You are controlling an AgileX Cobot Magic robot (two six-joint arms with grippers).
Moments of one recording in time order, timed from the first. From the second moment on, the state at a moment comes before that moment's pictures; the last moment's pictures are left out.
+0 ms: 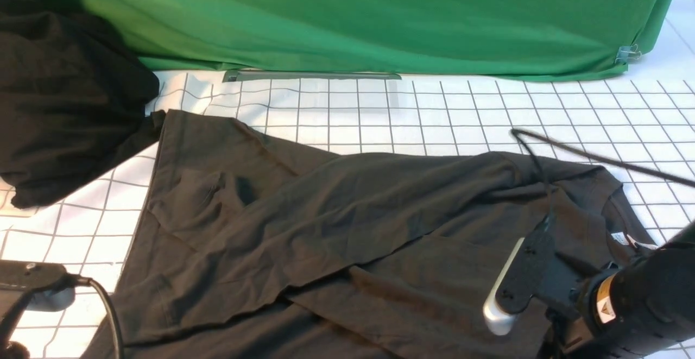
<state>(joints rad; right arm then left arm) 0.61 1.42 -0.68 0.00 0.65 -0.32 -0.34 0.90 -0.61 0.04 1.17 -0.29</state>
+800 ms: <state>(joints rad) 0.61 1.39 -0.72 0.03 0.66 -0.37 -0.34 0.93 -0.81 0.15 1.16 -0.34</state>
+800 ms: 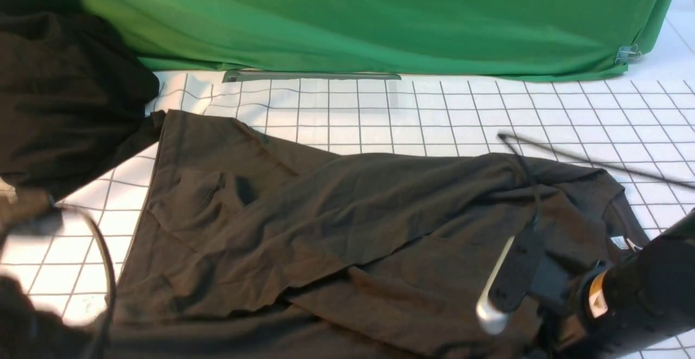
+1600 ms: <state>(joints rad) 0.37 1.93 -1.53 0.00 0.76 -0.39 -0.01 2.03 -1.89 0.04 1.05 -0.17</state>
